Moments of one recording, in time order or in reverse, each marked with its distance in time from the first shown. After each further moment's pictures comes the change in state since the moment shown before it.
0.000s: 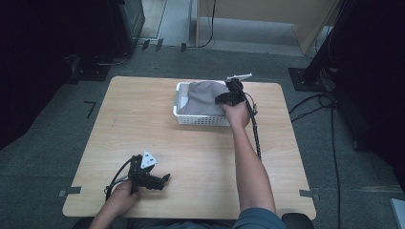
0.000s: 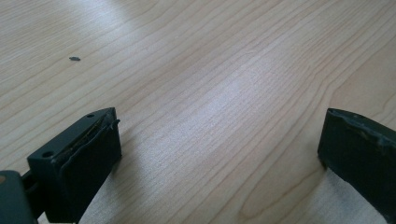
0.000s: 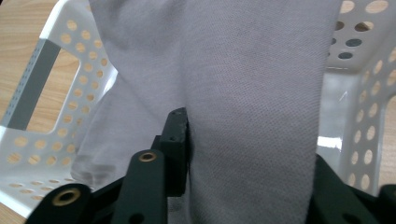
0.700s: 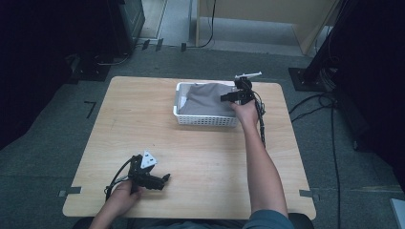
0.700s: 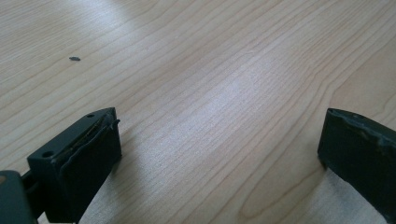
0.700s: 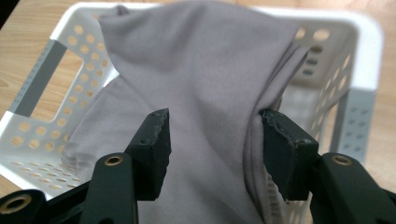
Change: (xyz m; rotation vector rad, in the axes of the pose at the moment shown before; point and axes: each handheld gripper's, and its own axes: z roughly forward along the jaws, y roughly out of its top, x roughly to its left) left arm 0.000 0.000 0.000 0.002 -0.001 0.001; right arm -0.022 0.003 -0.025 -0.053 0.026 -0.083
